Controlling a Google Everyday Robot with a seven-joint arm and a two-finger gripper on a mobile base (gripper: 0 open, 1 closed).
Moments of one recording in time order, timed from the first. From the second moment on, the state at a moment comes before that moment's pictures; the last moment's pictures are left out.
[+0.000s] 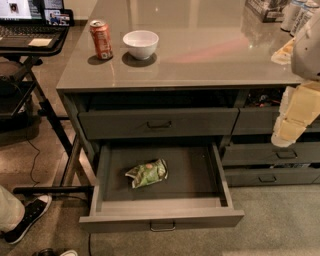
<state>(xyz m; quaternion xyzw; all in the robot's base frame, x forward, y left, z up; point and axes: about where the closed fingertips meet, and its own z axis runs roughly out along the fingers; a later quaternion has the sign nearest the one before) 0.438 -0.216 0.977 -0.60 0.78 -0.04 0.16</state>
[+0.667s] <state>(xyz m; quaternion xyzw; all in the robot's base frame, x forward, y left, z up) 0.446 -0.211 0.958 -0.61 0.77 -0.02 0.18</state>
